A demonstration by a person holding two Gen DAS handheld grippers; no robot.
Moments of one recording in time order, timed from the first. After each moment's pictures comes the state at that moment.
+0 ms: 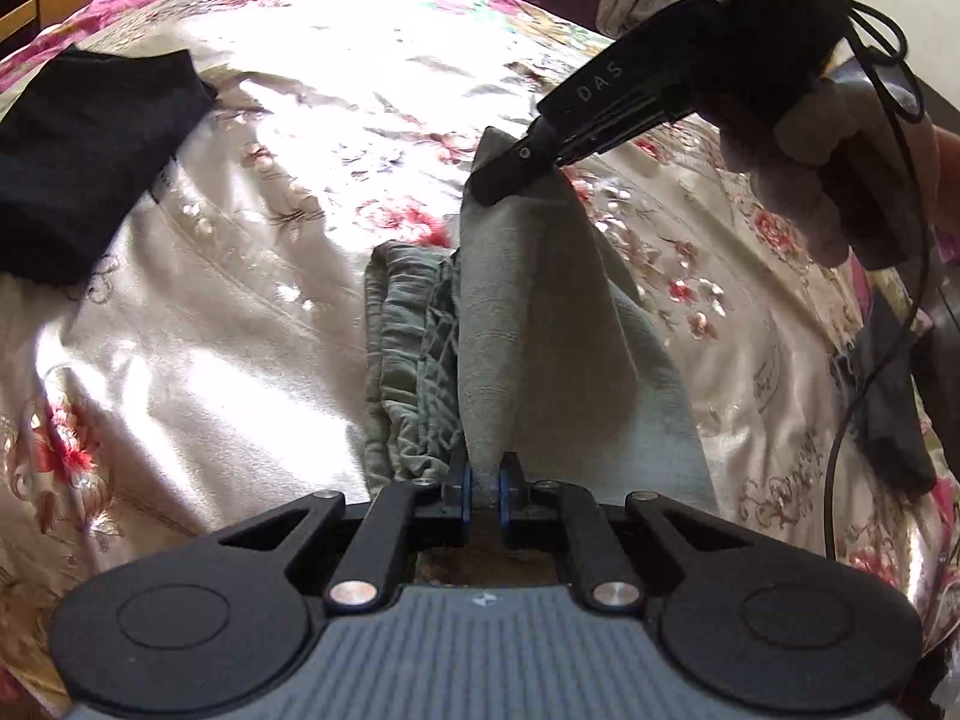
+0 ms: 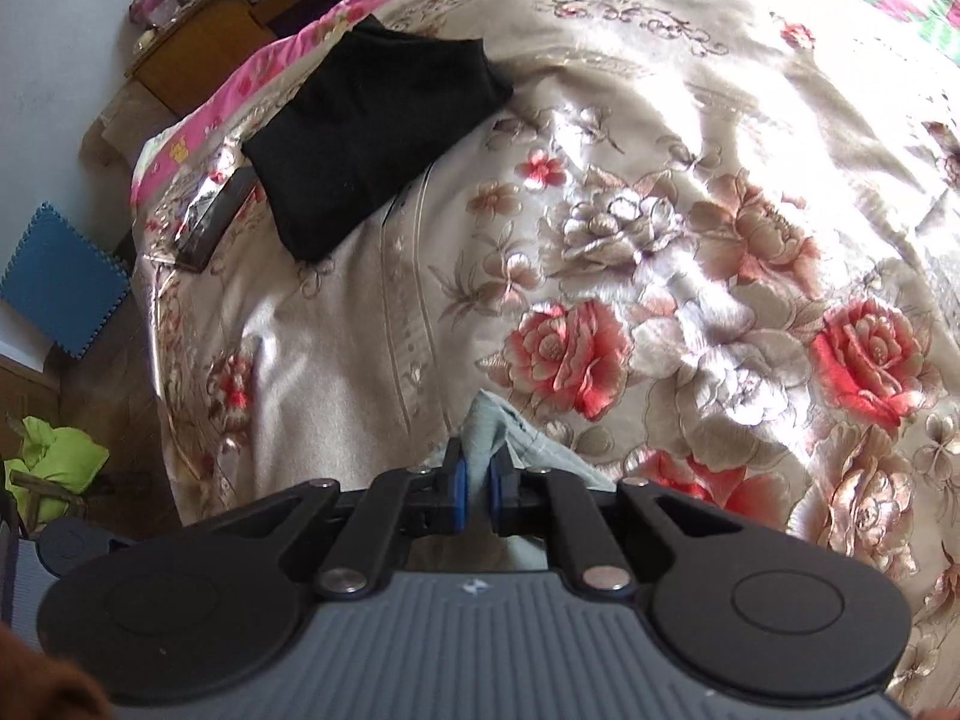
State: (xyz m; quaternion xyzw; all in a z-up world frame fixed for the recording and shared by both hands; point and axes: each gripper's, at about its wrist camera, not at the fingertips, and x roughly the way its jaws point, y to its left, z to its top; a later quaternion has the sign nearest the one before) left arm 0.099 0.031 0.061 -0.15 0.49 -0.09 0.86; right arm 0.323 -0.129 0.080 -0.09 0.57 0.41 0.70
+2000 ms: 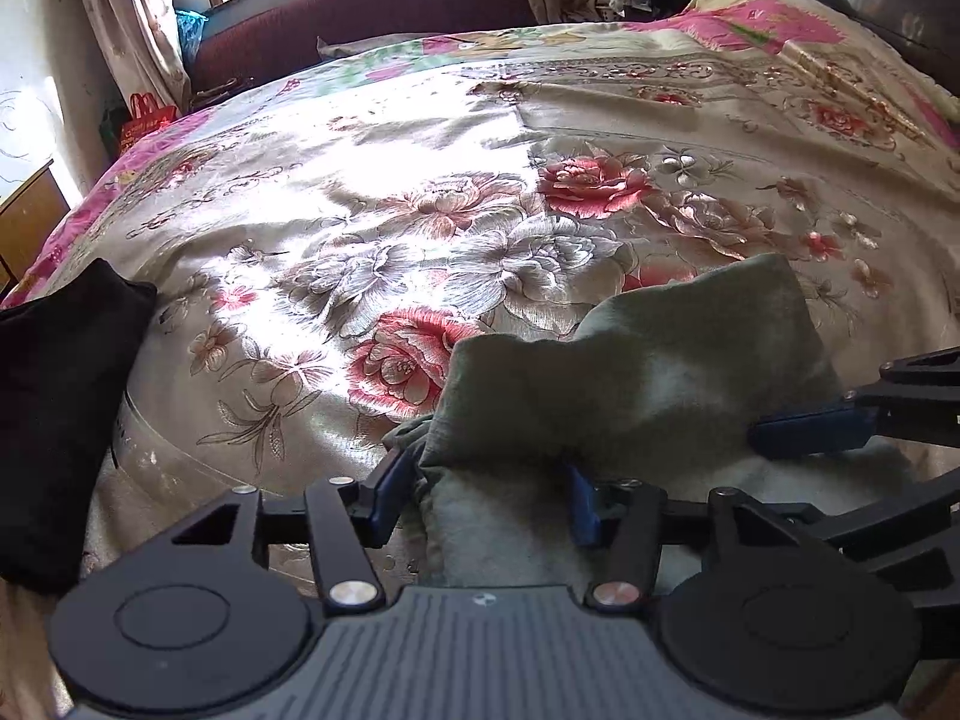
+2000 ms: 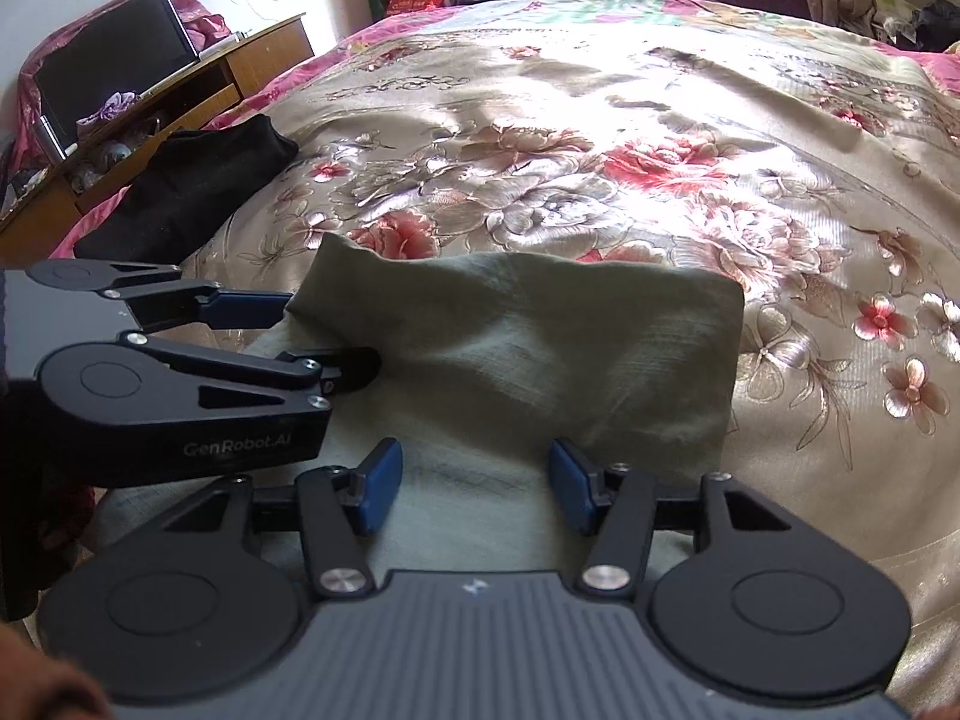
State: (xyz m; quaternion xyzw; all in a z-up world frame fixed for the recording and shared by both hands) left arm 0.200 -0.011 -0.002 0.10 0.41 -0.07 0.90; right arm 0.192 -0.214 -0.012 0.01 0.43 0.22 0.87
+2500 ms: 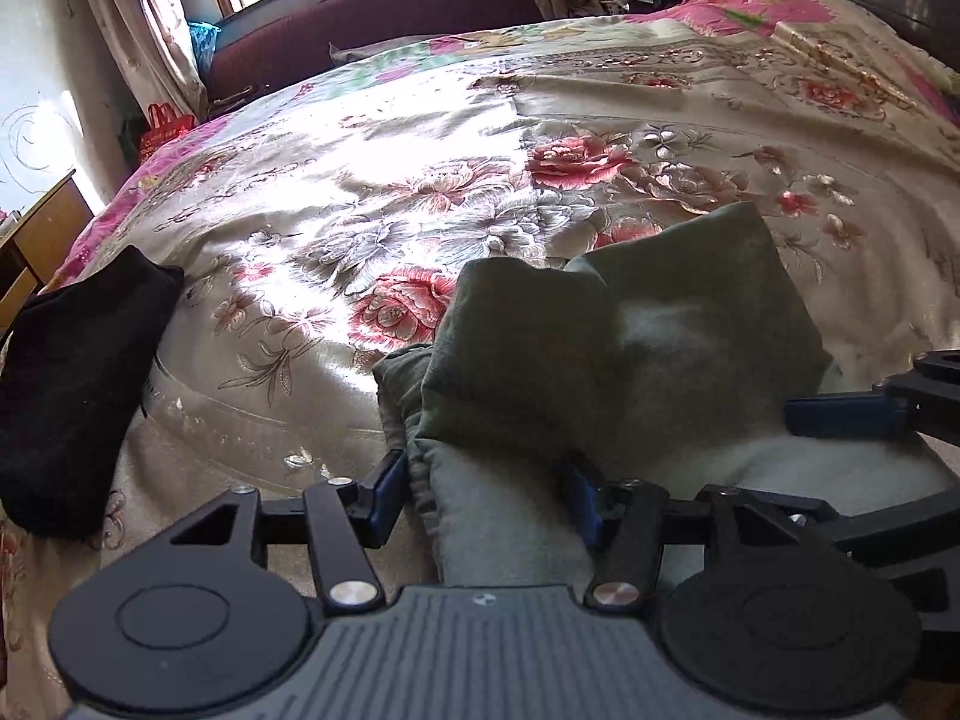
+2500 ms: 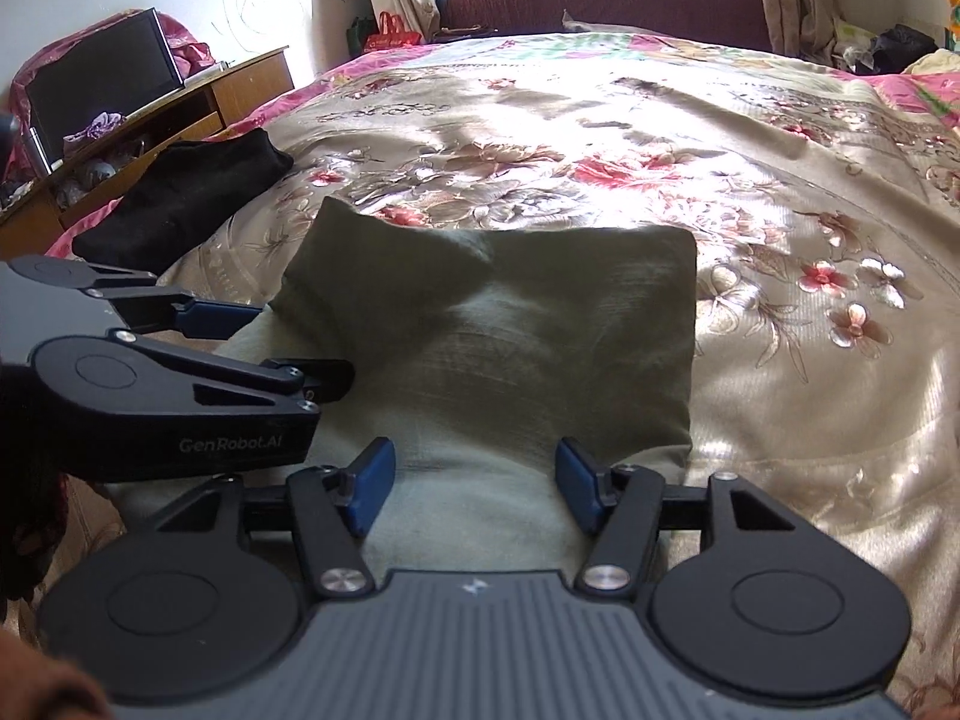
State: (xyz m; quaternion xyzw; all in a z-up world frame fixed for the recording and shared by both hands) left arm 0.155 -0.025 -0.003 0.13 0.41 -0.05 0.90; right arm 0.134 -0.220 -0.014 0.01 0.39 0.18 0.90
